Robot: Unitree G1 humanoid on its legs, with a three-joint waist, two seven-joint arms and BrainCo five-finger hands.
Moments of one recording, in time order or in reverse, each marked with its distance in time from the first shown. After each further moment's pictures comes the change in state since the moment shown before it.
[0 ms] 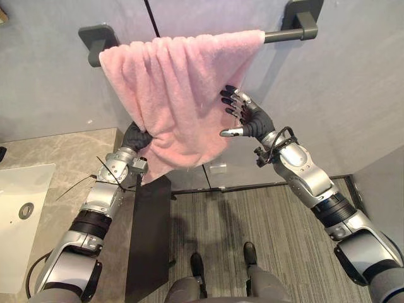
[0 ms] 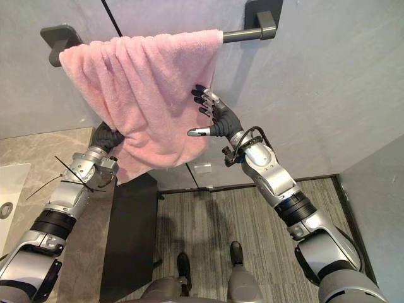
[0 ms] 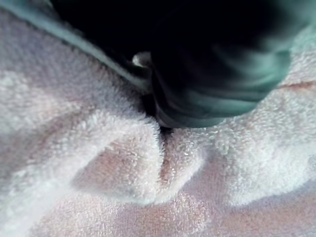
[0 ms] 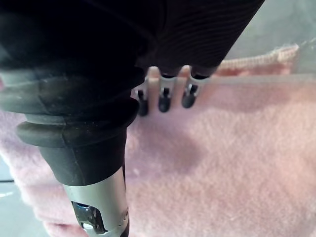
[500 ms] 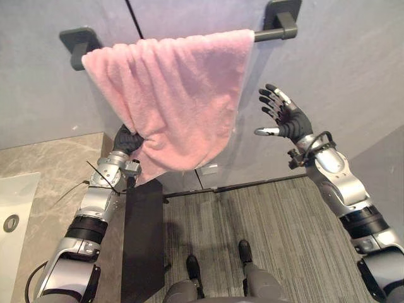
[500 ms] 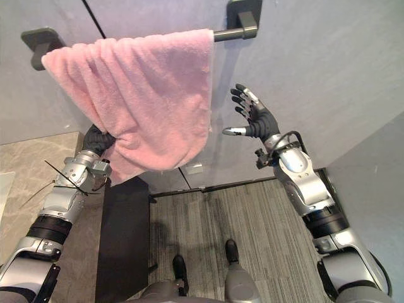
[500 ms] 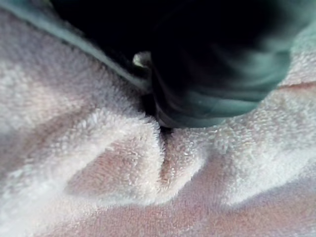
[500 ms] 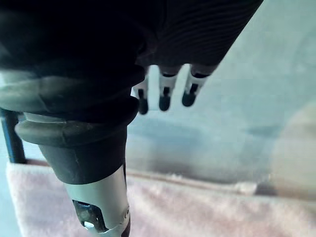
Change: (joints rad) left arm 0.063 0.000 0.099 -0.011 0.003 0.000 -0.003; right arm 0.190 -0.174 -0.207 -0.077 0.005 0.001 0.048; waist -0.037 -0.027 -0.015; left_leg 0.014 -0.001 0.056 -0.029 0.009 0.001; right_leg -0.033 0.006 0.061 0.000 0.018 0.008
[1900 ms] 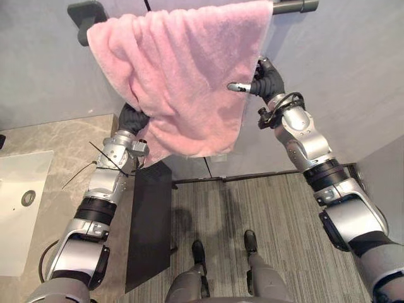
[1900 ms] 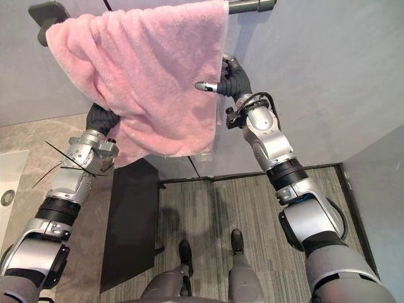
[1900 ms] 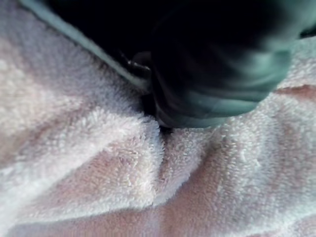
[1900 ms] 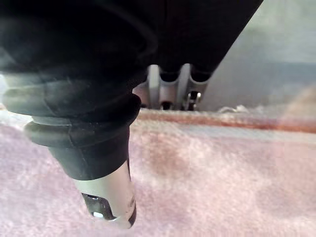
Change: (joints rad) left arm -0.175 -0.049 -0.036 0.021 -0.014 -0.002 0.042; right arm -0.476 0.285 0.096 0.424 -0.045 0.007 -0.120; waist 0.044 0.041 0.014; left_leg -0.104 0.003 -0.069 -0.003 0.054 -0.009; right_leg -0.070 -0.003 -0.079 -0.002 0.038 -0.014
